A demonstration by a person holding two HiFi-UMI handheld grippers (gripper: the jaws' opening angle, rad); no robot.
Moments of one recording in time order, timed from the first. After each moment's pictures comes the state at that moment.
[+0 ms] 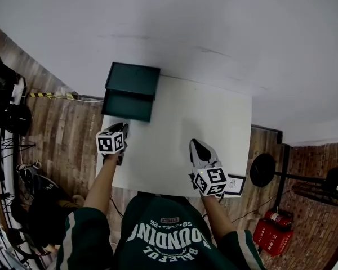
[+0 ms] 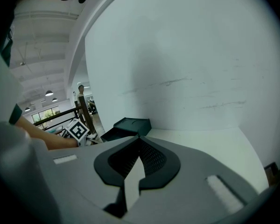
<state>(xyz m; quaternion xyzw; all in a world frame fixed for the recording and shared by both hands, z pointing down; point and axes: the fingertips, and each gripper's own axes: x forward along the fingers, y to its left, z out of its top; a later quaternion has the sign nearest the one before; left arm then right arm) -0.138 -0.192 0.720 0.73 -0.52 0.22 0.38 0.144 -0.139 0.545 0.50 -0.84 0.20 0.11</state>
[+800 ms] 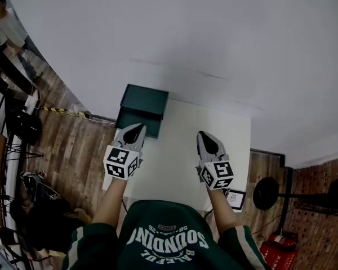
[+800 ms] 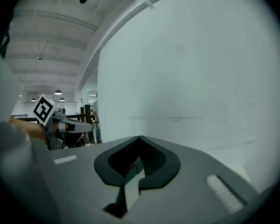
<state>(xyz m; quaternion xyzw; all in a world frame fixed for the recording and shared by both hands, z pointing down) -0.069 -0.190 0.465 0.84 -0.52 0.09 0.11 0.136 -0.185 0.441 0.48 -0.87 0.08 0.05</state>
